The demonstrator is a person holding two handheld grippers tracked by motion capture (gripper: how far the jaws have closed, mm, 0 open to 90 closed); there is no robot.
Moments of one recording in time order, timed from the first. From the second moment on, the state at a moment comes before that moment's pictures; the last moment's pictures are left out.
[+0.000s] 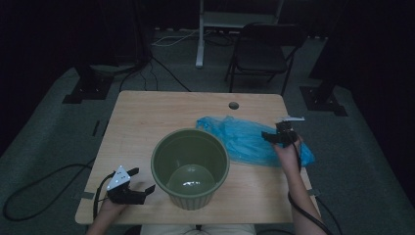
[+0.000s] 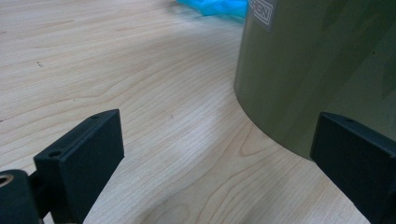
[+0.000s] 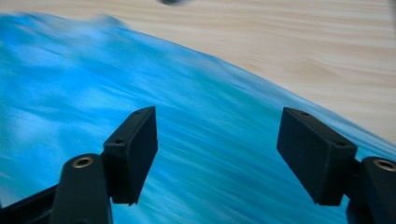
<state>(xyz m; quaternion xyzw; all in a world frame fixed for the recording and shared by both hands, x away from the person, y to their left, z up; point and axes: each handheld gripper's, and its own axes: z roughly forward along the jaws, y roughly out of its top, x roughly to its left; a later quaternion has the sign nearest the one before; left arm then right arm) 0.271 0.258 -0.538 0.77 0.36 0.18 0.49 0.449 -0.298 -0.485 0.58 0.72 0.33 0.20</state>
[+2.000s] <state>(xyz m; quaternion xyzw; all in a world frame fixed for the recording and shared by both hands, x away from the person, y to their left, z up) 0.271 0.254 -0.539 0.78 0.36 0.17 0.49 0.415 -0.304 -0.496 0.50 0.79 0.34 0.10</state>
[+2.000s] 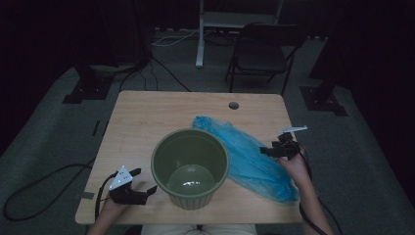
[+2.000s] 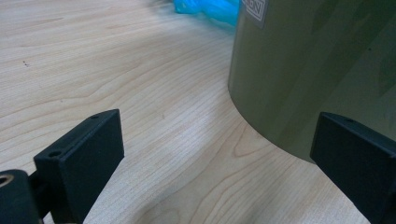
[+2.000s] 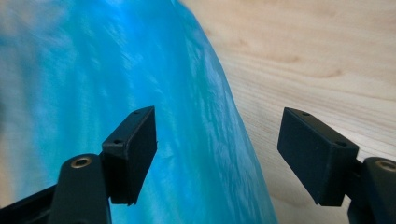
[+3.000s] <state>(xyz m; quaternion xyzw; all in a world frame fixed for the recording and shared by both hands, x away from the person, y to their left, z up) 0.274 0.250 -0.540 0.78 0.35 0.16 0.49 0.373 -0.301 -0.515 0.59 0.72 0.36 0.12</state>
